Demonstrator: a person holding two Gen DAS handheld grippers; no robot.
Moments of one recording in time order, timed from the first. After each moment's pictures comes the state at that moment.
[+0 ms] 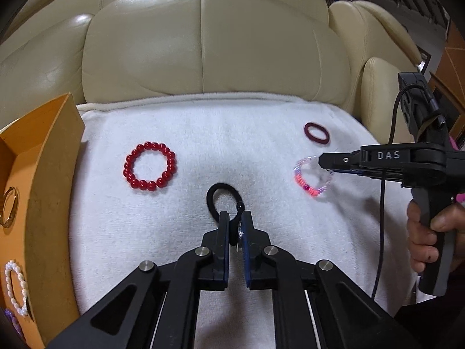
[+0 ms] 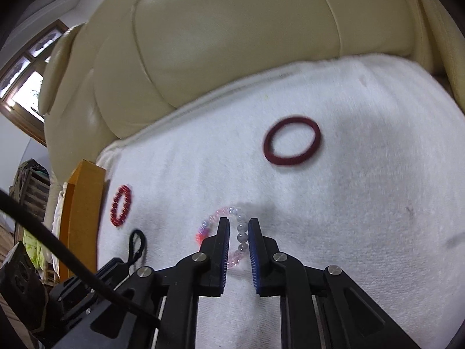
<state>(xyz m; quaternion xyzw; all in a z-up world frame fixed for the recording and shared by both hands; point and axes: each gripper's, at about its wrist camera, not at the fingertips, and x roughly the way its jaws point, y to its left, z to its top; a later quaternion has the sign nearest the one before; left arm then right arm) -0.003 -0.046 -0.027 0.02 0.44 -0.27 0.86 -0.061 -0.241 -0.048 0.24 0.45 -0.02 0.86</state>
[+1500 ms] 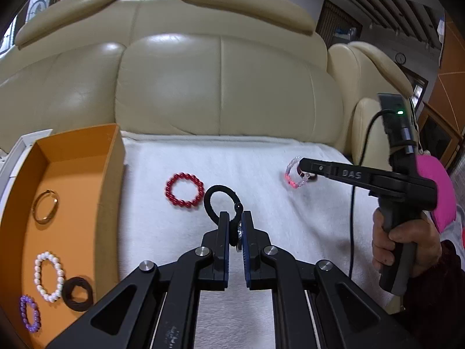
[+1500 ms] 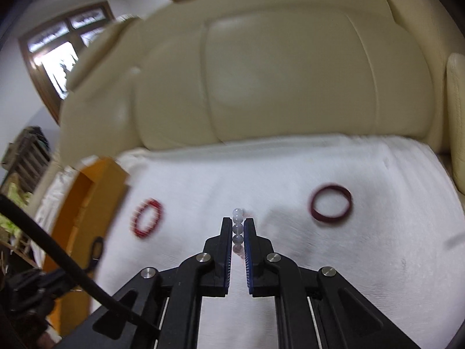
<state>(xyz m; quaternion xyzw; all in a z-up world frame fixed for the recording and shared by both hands) -0.036 0.007 0.028 -0.02 0.37 -0.25 0.89 -0.069 -0.195 0.002 0.13 0.37 0.00 0.92</state>
